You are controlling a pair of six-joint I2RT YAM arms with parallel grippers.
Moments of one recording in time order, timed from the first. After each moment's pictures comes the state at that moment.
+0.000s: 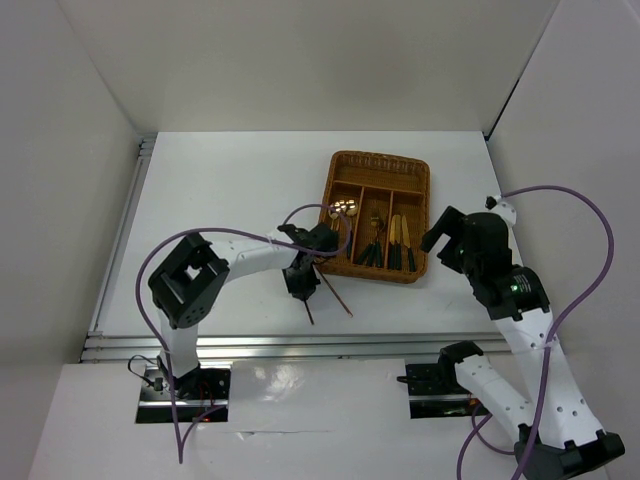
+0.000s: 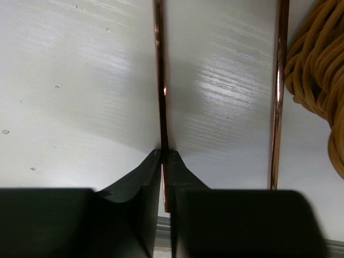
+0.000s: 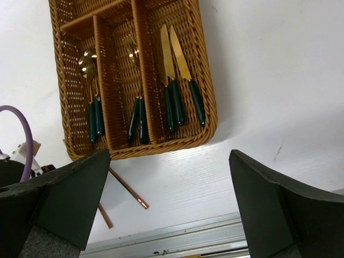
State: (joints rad) left arm -0.82 1.90 1.27 -0.83 -0.14 -1.16; right arm 0.24 0.74 0.97 -0.85 0.27 0.66
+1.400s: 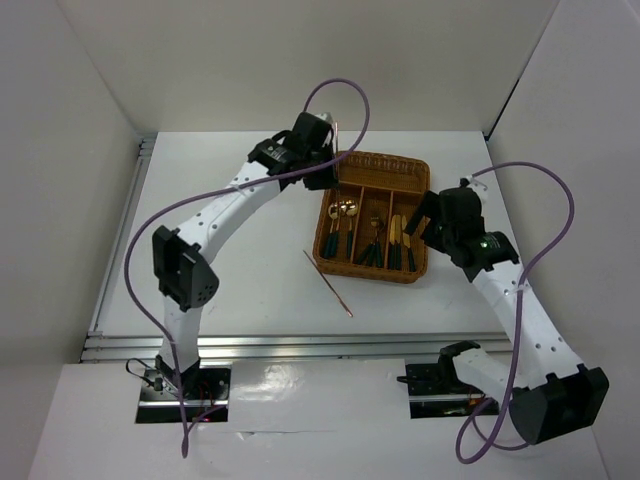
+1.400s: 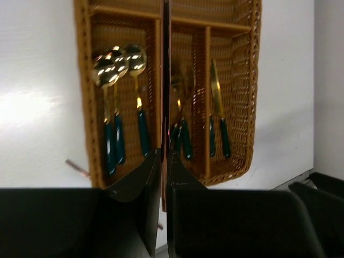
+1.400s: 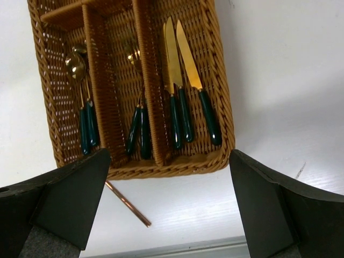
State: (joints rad) left arm -0.63 1.97 2.07 -0.84 -0.02 -0.64; right arm 0.24 1.00 0.98 -0.70 0.23 0.64
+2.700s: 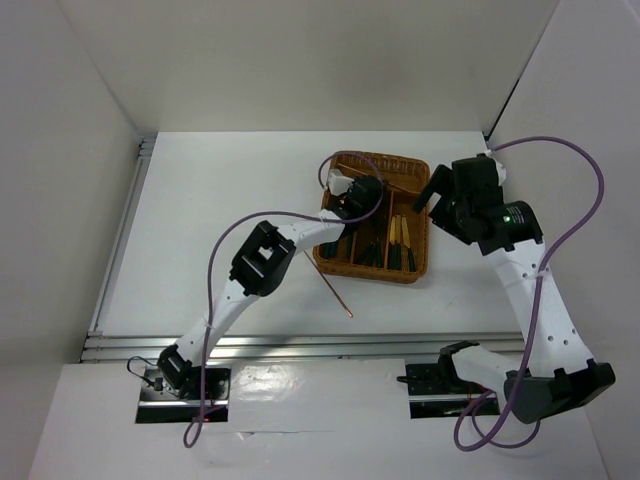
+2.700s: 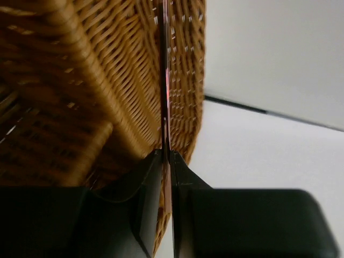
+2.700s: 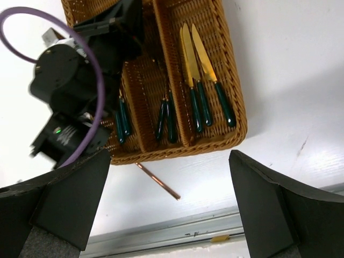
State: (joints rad) left arm -0.75 2.61 2.15 0.08 -0.42 -1.69; right arm 0.23 1.13 1.38 -1.02 0.22 0.73
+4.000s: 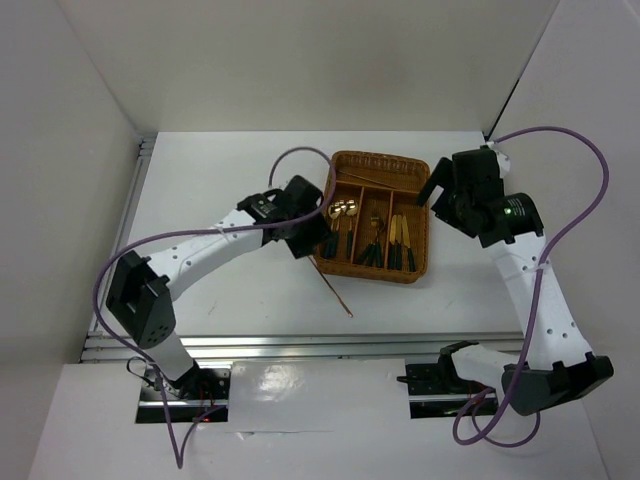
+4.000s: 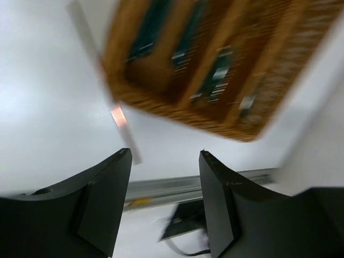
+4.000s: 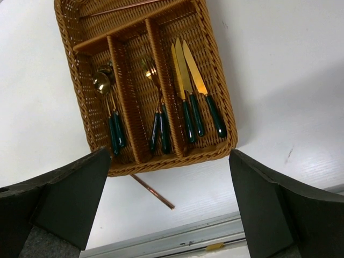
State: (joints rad) left arm -0.71 1.64 1.49 -0.68 -0.06 -1.21; right arm 0.23 1.16 1.45 -1.05 0.28 0.71
